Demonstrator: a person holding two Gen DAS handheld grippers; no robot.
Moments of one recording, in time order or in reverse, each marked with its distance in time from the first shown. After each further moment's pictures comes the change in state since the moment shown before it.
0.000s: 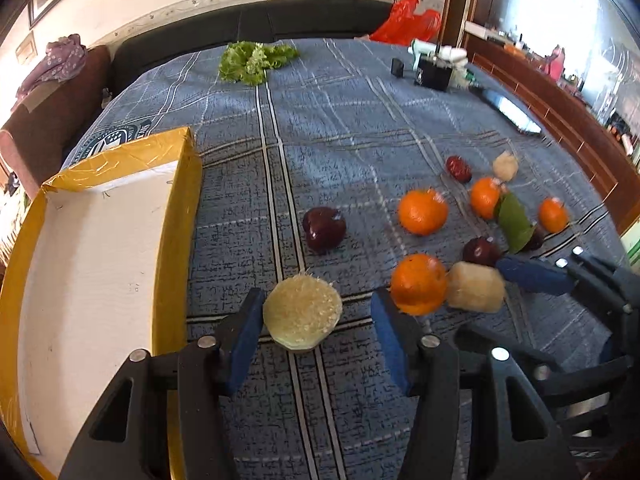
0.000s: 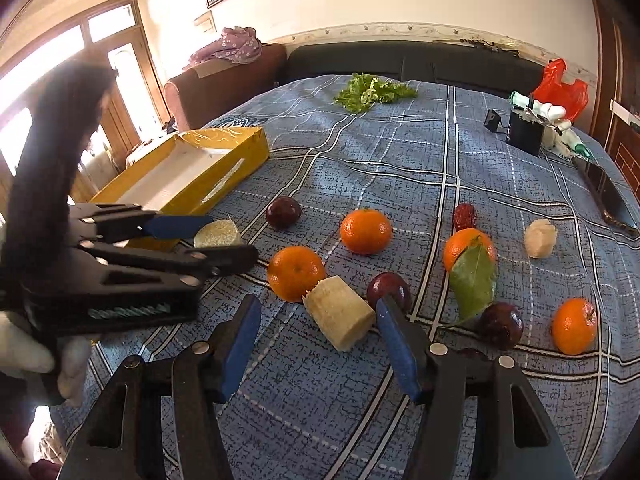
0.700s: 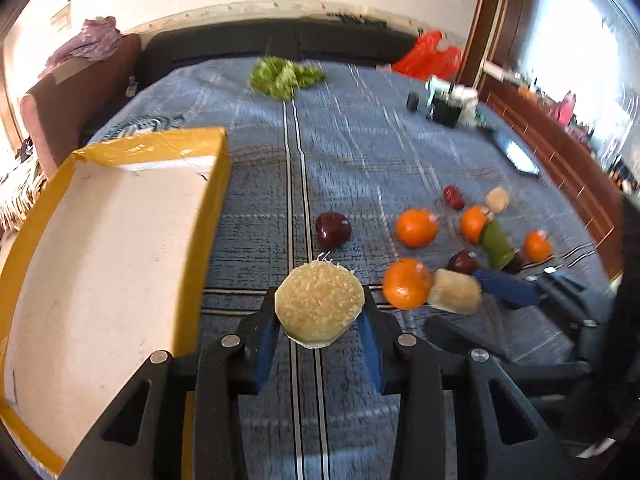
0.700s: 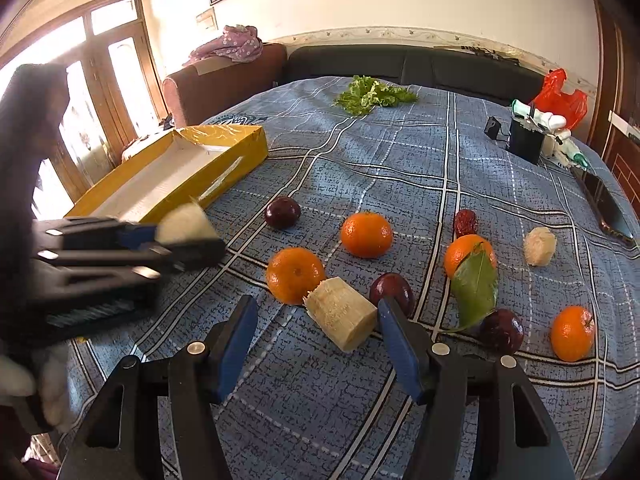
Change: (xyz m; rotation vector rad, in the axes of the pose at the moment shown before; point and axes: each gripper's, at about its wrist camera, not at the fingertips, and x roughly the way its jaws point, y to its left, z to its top) left arm -0.040 0.009 -0.019 -0.149 -0.108 -0.019; right arm 0.005 0.008 -0.001 -0.051 -0.004 -0.060
